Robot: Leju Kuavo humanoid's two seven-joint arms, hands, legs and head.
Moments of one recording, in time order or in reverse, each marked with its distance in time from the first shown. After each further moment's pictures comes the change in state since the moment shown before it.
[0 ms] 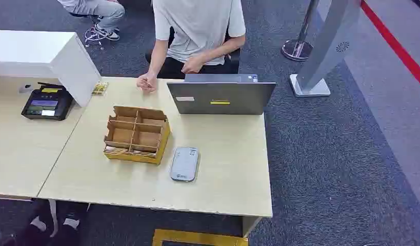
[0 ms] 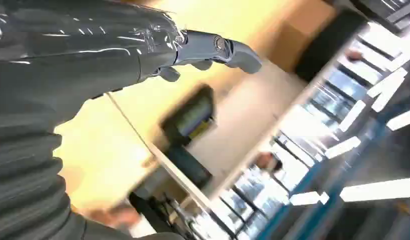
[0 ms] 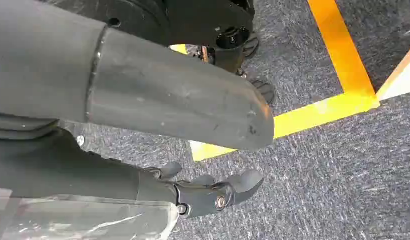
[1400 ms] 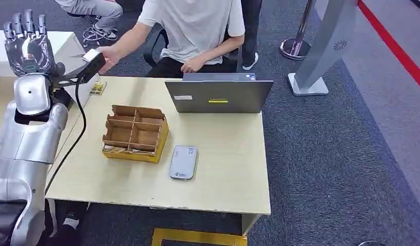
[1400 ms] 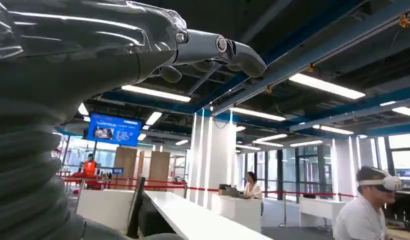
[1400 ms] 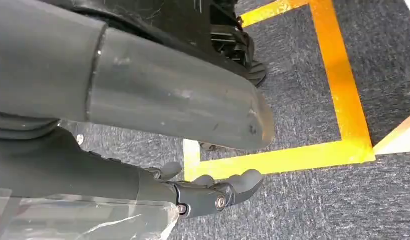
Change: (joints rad) left arm -0.708 0.484 -1.267 0.386 -2.214 0.488 0.541; right arm -0.069 0.032 0.001 0.012 0.106 0.092 0.045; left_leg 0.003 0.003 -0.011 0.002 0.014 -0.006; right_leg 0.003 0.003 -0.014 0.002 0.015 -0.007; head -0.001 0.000
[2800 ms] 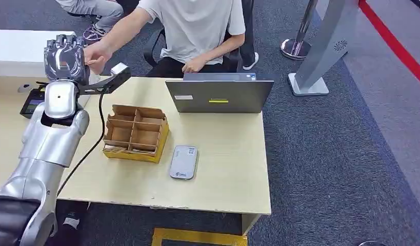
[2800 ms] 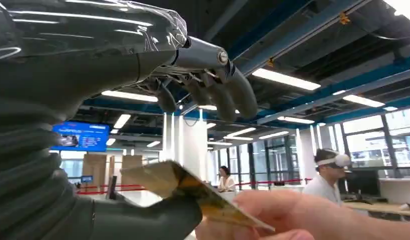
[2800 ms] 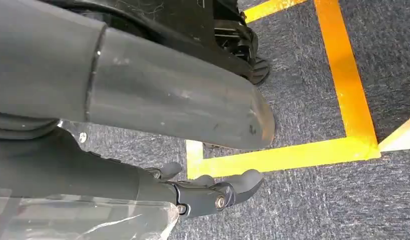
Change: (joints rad) left arm -0.003 -0.055 -0.114 0.061 0.000 0.007 -0.023; right arm 0.005 0.000 -0.004 0.000 0.013 -0.018 0.004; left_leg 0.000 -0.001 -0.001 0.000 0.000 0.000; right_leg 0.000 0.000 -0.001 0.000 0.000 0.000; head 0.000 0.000
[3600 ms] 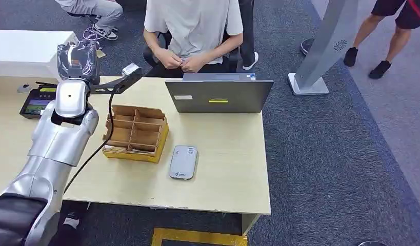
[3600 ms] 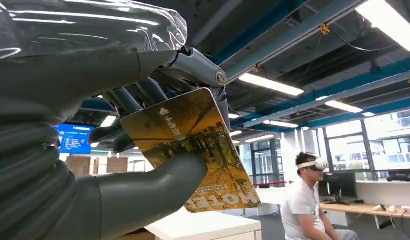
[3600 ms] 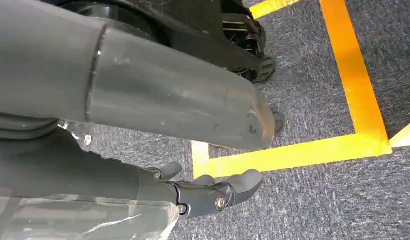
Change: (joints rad) left arm -0.015 -0.029 -0.040 0.000 0.000 0.000 -0.003; right arm 0.016 0.000 -0.016 -0.001 0.002 0.000 0.000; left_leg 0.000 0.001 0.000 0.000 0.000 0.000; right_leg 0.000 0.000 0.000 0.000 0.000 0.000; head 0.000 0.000
